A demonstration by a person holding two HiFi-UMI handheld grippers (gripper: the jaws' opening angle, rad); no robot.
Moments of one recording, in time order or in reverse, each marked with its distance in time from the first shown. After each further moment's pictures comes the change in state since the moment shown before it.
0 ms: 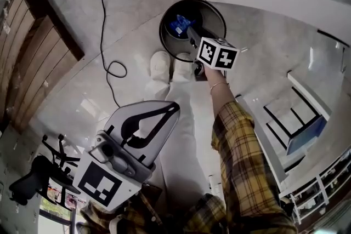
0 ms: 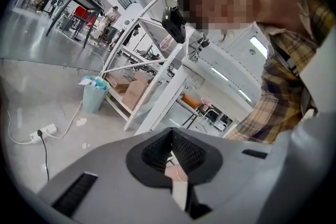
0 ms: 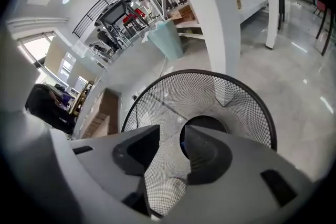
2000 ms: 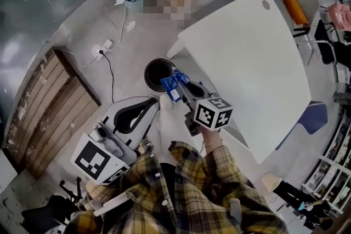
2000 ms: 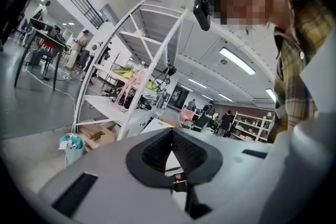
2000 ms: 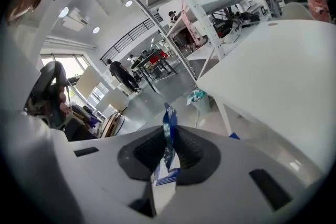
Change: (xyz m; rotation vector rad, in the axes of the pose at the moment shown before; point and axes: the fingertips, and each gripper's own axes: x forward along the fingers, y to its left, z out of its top) left arm -0.124 -0.257 0.324 0.215 -0.156 -0.144; right arm -0.494 0.239 0.163 -0.045 -0.351 0.161
